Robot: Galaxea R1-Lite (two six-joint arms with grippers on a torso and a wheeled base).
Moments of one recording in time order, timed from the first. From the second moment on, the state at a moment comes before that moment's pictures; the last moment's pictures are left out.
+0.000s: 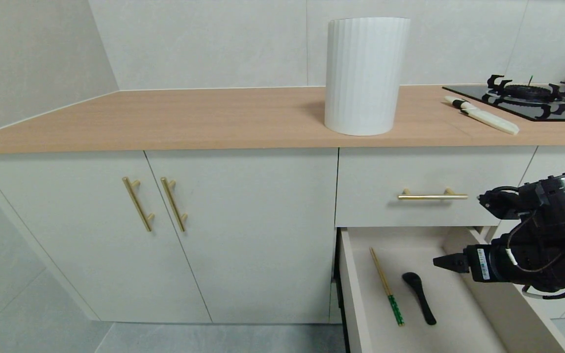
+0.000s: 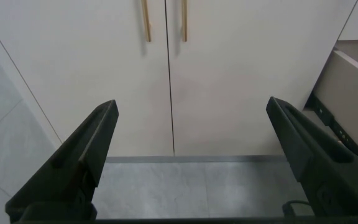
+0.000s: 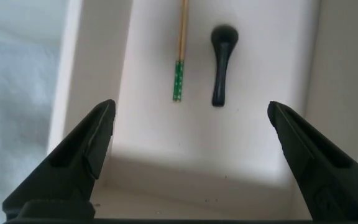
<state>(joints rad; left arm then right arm) 0.00 0.00 0.00 0.00 -0.01 0.00 0.28 1.55 -0.73 -0.06 -0.01 0.20</state>
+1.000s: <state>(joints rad) 0.00 0.00 0.00 0.00 -0.01 0.00 0.37 1.52 -0.70 0.05 0.01 0.17</state>
